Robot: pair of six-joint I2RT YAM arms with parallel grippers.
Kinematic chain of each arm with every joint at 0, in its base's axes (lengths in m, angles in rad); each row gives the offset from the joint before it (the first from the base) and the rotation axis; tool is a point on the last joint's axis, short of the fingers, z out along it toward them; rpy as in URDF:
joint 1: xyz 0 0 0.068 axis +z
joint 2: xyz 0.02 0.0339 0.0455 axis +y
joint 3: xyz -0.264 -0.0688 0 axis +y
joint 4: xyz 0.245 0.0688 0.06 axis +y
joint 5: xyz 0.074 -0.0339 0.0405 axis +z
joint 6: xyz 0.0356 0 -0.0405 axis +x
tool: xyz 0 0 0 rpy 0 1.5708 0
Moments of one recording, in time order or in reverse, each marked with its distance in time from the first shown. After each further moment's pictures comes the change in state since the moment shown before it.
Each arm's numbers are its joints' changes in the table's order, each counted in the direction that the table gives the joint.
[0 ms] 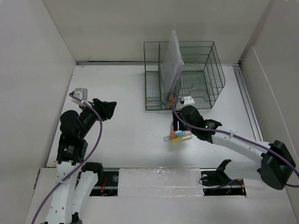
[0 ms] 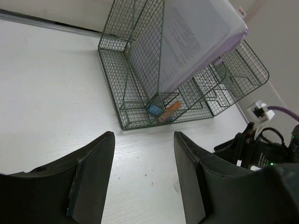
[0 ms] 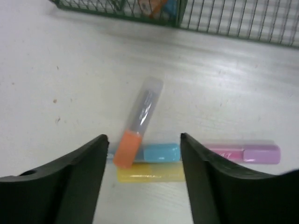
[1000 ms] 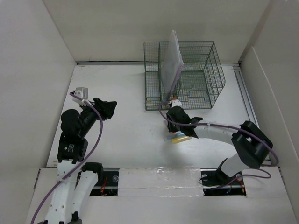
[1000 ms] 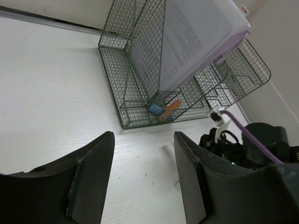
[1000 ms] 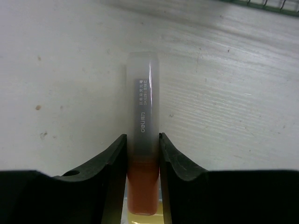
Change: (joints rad) left arm 0.000 0.013 0.000 -0.006 -0.002 0.000; right arm 0.005 0.355 -0.032 -0.151 0.088 0.018
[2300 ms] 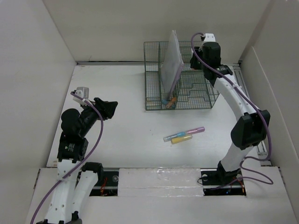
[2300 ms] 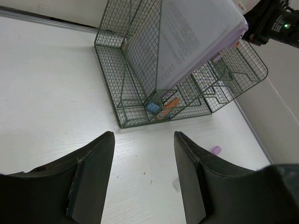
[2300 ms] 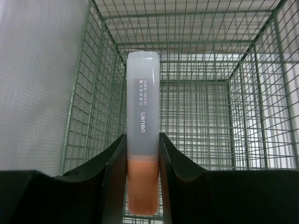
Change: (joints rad) left arm 0.000 0.010 0.002 -0.008 -0.021 0.000; right arm -0.525 0.174 -0.899 0.193 0.121 -0.280
